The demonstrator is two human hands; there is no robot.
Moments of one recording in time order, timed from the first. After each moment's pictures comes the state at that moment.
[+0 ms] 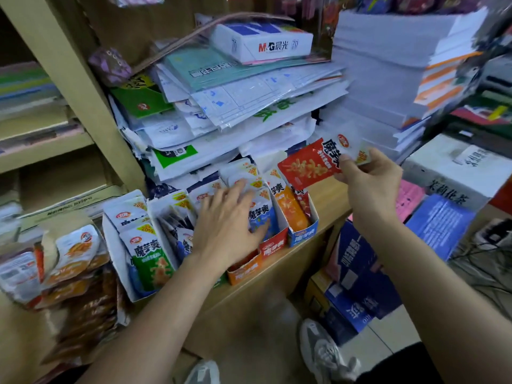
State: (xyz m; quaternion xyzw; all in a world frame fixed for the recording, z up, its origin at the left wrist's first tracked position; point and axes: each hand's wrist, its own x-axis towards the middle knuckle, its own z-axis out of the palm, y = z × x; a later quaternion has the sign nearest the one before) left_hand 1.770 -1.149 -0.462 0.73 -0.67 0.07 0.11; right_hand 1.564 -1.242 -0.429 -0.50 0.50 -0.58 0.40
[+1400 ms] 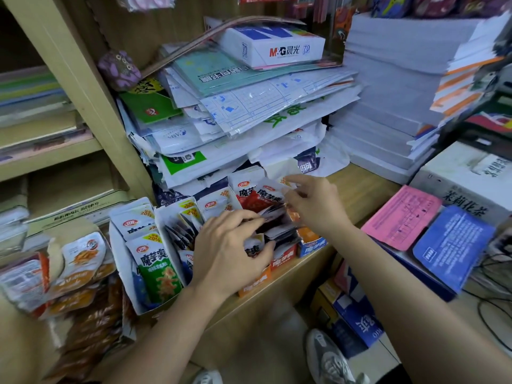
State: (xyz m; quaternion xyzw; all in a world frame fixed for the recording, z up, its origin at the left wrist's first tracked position) left_hand 1.782 -1.129 -0.487 0.66 -0.67 0.11 0.31; right_hand 1.626 -1.256 -0.460 -0.75 0.48 -0.32 0.33
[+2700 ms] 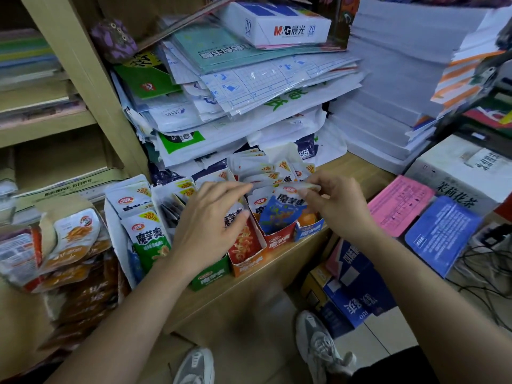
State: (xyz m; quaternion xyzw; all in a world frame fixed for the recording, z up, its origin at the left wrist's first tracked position) left_hand 1.813 -1.124 -0.479 0.66 -0.69 0.02 0.30; right_hand 1.584 -1.236 -0.462 -0.76 0.42 -0.34 0.35
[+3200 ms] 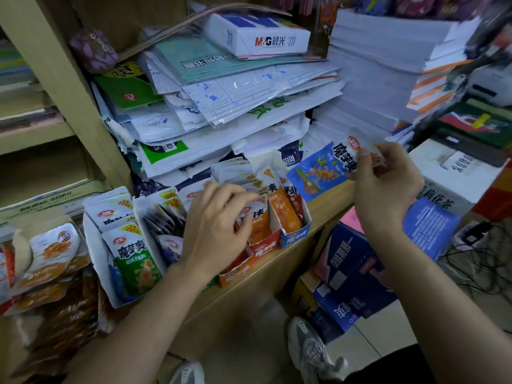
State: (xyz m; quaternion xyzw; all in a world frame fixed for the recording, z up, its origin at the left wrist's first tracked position) left_hand 1.782 -1.146 -0.481 0.60 -0.70 0.15 0.35; right_hand 1.551 -1.247 -0.432 -0.55 0.52 -0.63 0.17
